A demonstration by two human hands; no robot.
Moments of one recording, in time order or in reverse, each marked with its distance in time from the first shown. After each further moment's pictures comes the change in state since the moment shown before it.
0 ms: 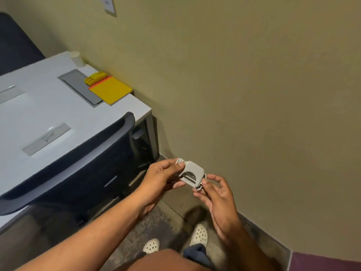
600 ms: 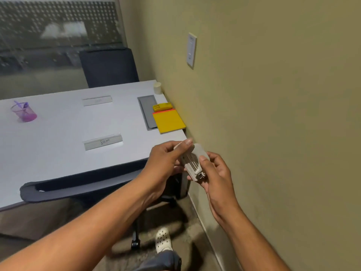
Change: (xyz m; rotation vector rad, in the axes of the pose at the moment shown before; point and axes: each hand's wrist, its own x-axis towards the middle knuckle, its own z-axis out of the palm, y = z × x) left_hand 0.069 0.167 0.024 -0.069 0.573 0.411; right_hand 0.161 -0.154 0.136 -0.210 -0.645 -0.142
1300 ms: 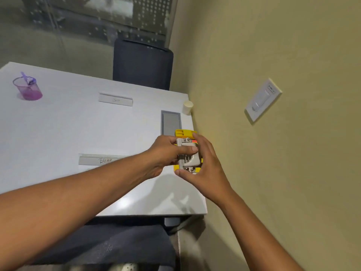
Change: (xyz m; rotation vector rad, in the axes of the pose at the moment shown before) left_hand 0.300 0.063 -0.143 -0.075 0.093 -0.100; right_hand 0.324 0.004 0.144 -0.912 -0.537 -0.339
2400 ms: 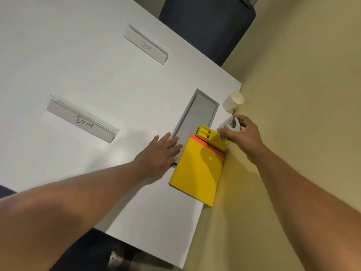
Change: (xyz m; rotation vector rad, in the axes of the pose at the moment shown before) left_hand 0.263 -0.234 -0.093 1.428 0.297 0.461; right_hand 0.344 0.245 0.007 -0.075 -0.242 0.234
